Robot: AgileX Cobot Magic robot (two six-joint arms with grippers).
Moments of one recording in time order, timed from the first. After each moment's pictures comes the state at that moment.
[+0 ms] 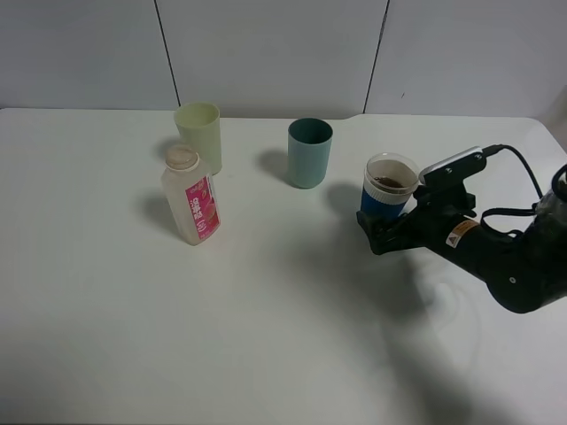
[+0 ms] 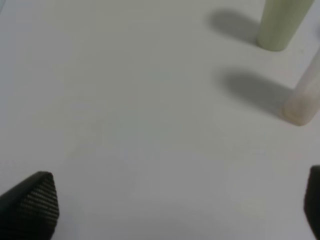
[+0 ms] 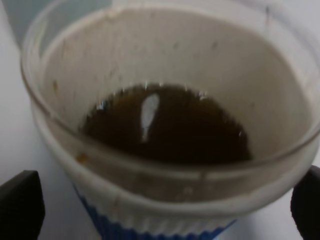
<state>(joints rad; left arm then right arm) -0.12 -0.01 -0.51 0.10 1.06 -0.14 0.27 2.06 -0.38 -0.07 -1.20 -0.19</state>
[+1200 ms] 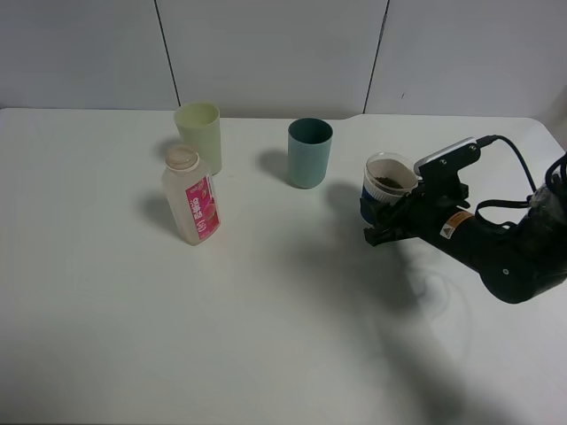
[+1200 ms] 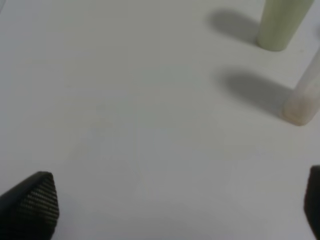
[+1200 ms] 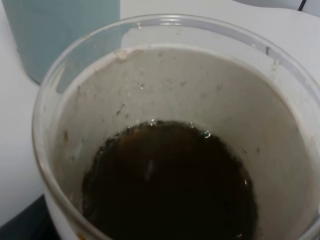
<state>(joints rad) -0.12 -0.01 -0.51 0.10 1.06 -0.14 0.27 2.07 -0.42 -0.10 -1.20 -0.19</state>
